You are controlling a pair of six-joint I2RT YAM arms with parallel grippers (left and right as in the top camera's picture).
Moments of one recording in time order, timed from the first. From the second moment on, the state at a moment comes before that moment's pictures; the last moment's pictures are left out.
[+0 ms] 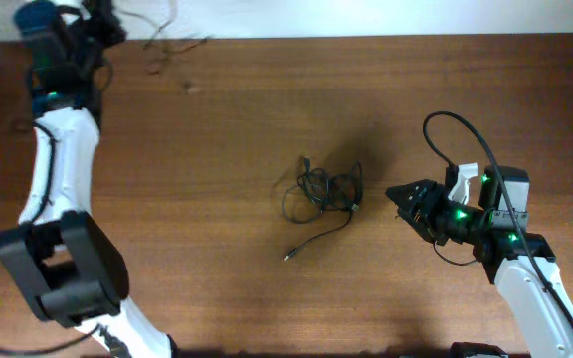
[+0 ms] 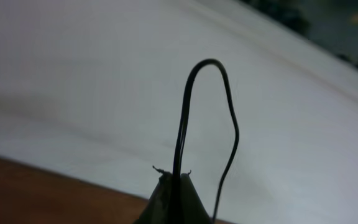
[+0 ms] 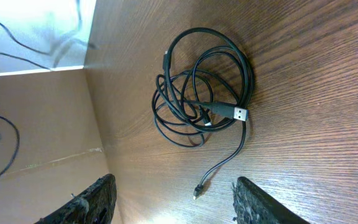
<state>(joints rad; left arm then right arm) 0.25 1.91 1.64 0.11 0.30 -0.37 -0.10 1.20 0.62 -0.31 -0.80 0.78</state>
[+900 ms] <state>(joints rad) 0.34 2.16 1.64 0.59 0.64 -0.42 -0.10 1.20 0.62 -0.38 -0.77 0.78</state>
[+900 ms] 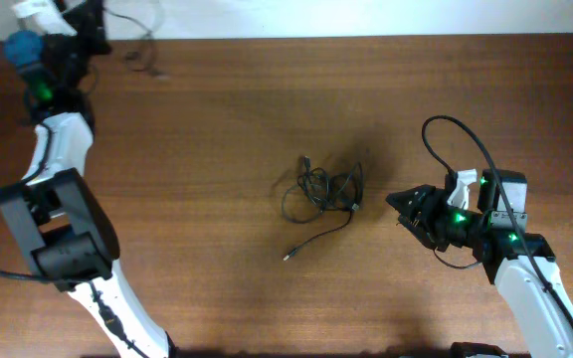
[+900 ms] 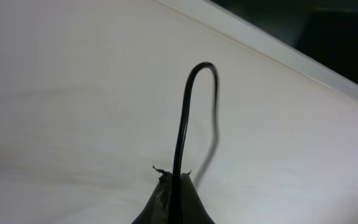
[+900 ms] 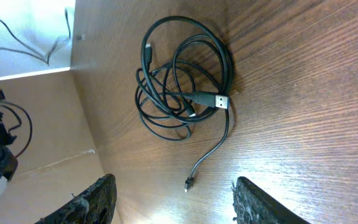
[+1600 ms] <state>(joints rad) 0.55 2.32 1.65 0.39 0.28 -0.06 -0.10 1.20 0.62 -0.47 -0.76 0.75</state>
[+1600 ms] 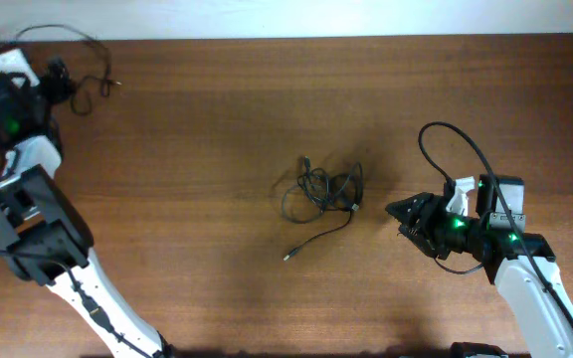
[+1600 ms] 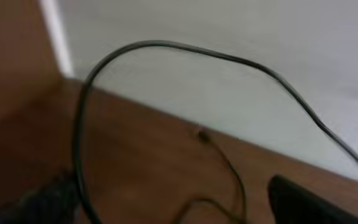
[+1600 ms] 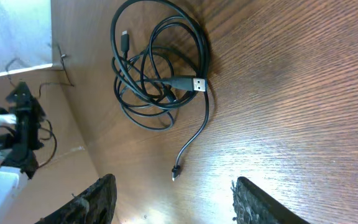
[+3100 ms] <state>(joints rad) 0.41 2.34 1.66 -0.17 0.03 0.13 -0.10 1.20 0.62 -0.53 -0.70 0.75</state>
